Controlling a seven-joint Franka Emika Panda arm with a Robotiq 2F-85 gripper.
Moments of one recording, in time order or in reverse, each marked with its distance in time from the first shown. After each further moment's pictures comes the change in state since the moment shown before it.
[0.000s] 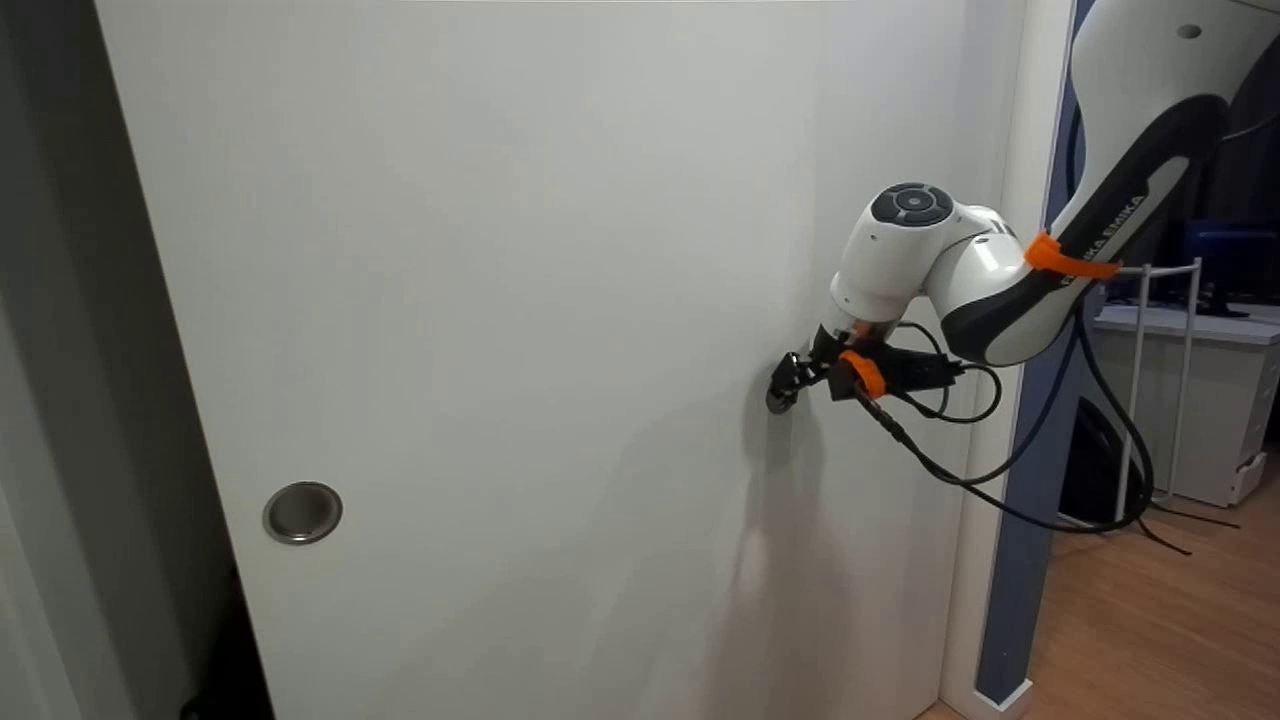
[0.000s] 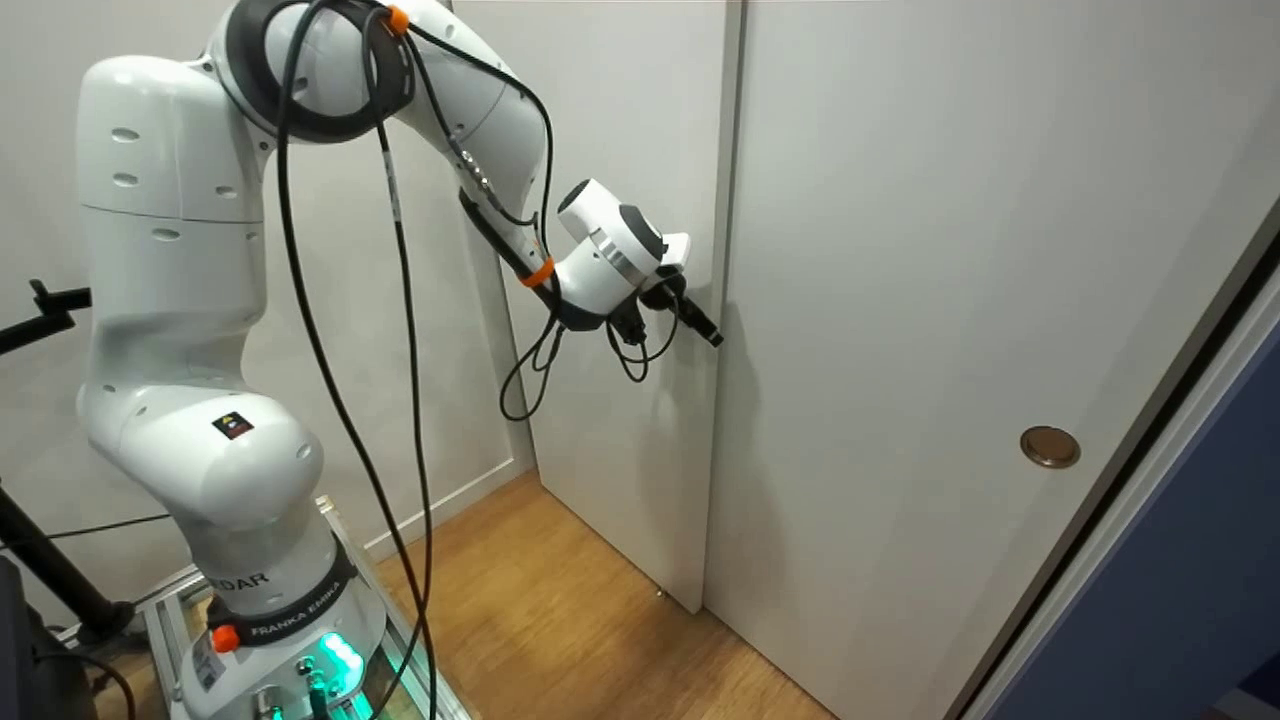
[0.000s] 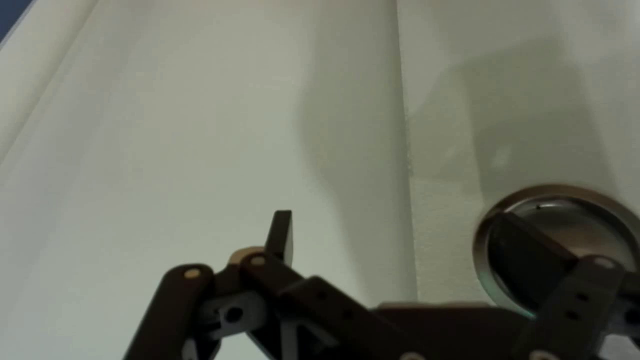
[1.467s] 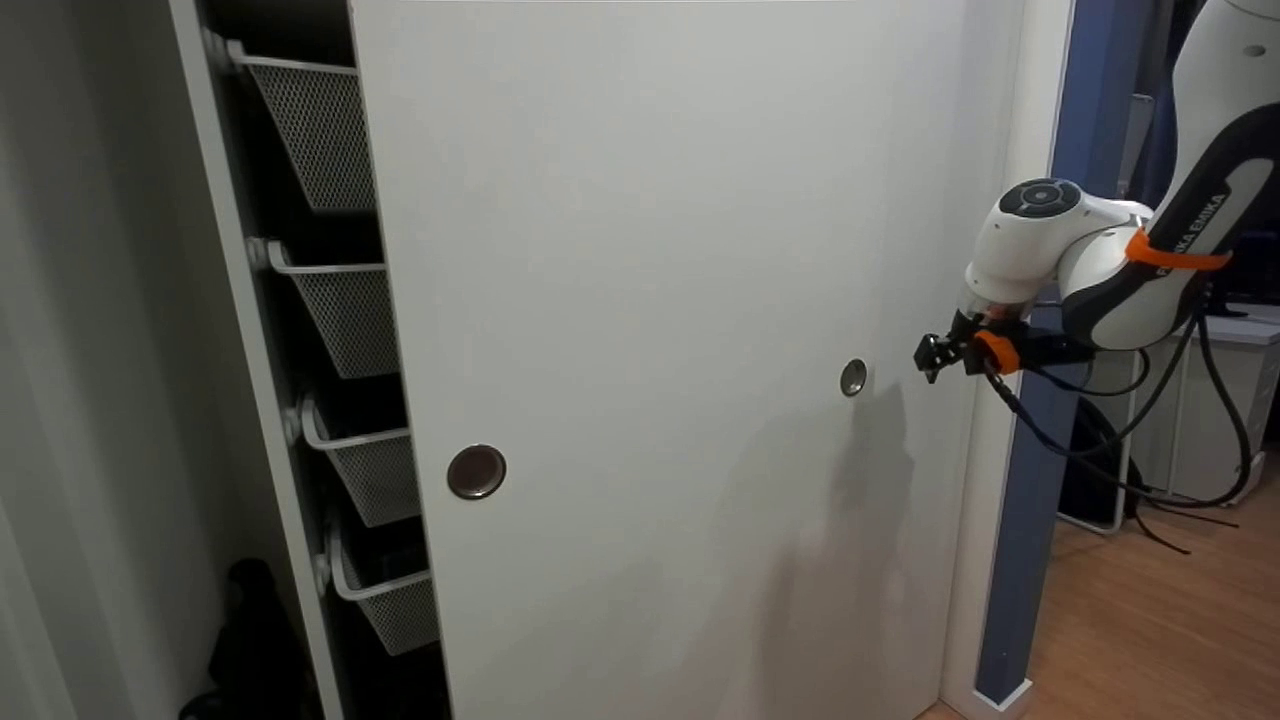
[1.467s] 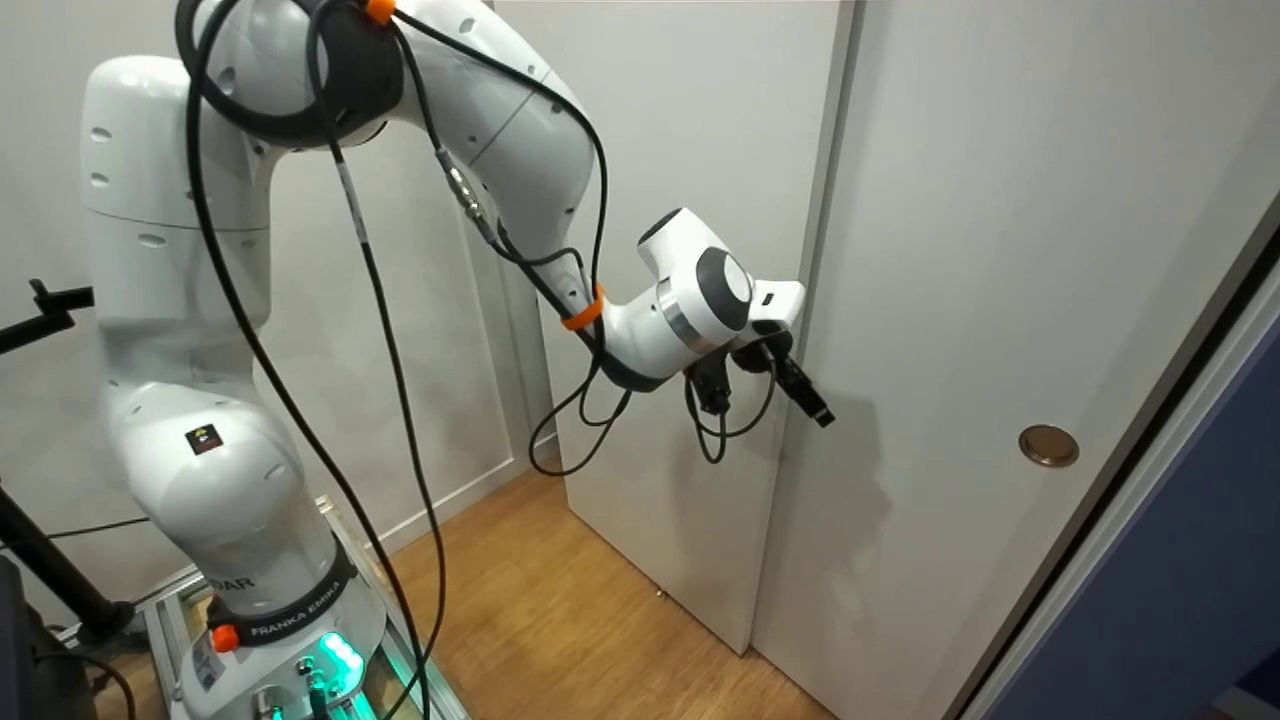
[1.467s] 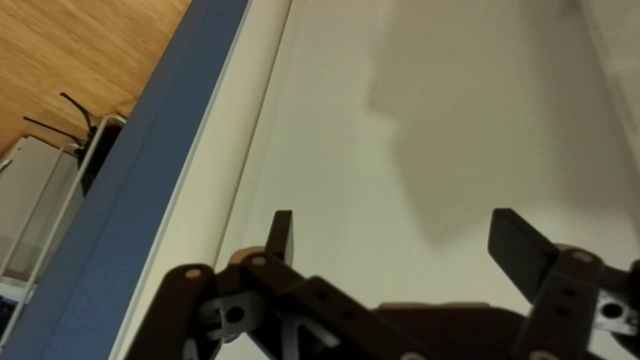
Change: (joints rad) arm -0.205 -0.001 -0.191 -0.042 0.070 0.092 -0.189
